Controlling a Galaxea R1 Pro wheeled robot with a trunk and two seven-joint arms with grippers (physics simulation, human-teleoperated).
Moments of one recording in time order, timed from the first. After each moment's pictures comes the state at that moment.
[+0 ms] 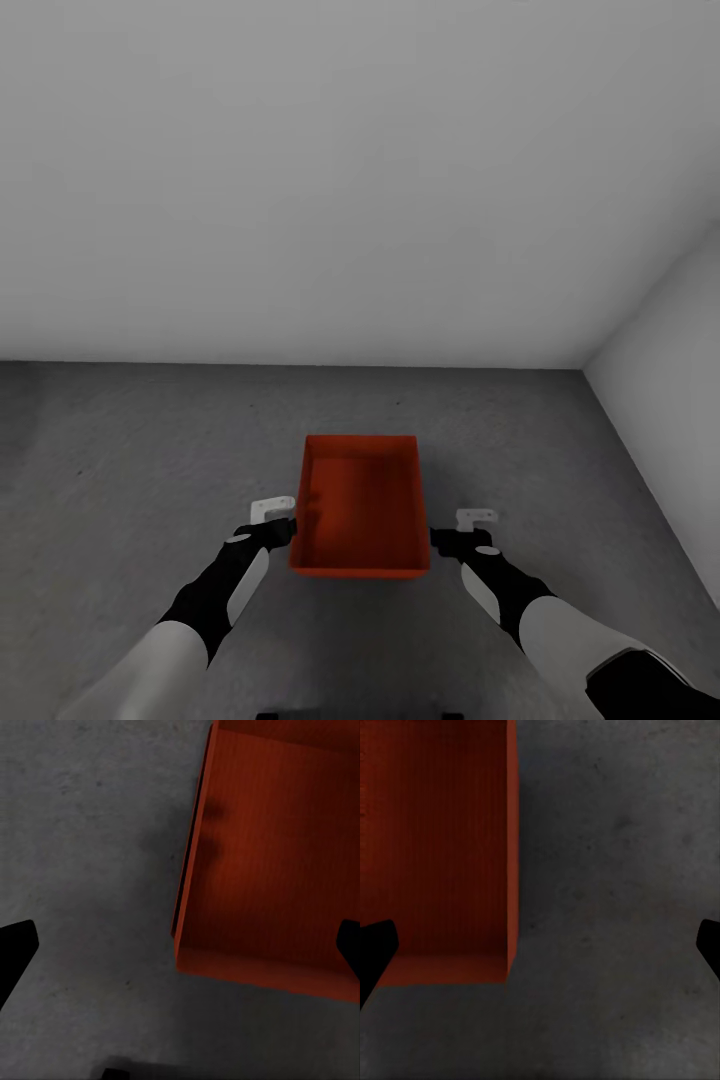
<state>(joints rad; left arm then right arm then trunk) -0.65 -0.07 -0.14 -0.64 0.28 0.28 0.24 -0.79 0.01 0.41 -0.25 -0.40 0.01 -0.15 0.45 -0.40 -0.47</state>
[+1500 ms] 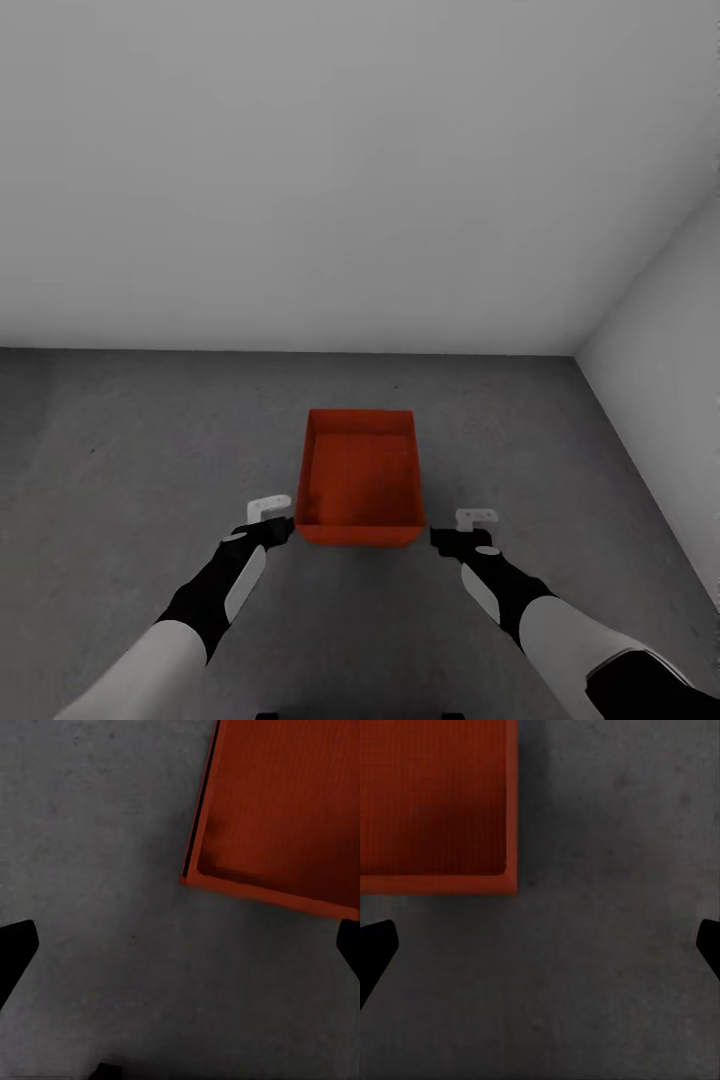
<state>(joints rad) -0.65 -0.07 -0.10 -0.65 0.28 0.29 0.24 -0.79 0.01 0.41 -0.25 -0.40 0.01 -0.15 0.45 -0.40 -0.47</state>
